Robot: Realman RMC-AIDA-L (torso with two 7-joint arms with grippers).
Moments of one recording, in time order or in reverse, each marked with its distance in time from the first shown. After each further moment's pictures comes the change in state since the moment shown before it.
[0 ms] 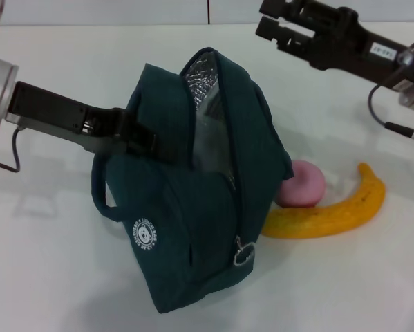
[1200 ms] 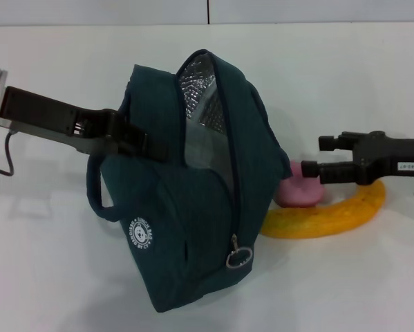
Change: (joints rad) left arm 0.027 -0.002 -0.025 -0.002 0.000 -0.010 0.026; right arm -0.223 -0.008 -0.032 -0.401 -0.566 0.178 -0.383
